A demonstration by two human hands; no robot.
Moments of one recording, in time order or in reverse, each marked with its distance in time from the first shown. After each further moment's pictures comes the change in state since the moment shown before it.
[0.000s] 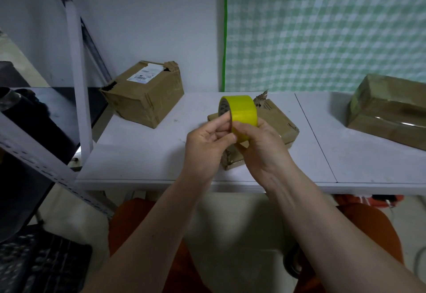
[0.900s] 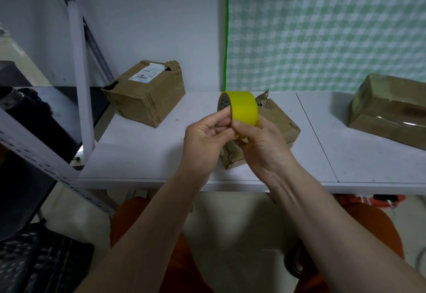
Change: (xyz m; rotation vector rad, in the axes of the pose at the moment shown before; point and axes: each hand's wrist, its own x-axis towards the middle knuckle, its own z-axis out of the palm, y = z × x) left_hand 0.005 0.005 -0.005 -0.016 -0.047 0.041; right_hand 0.000 -0.003 0.002 -0.065 -0.117 -0.089
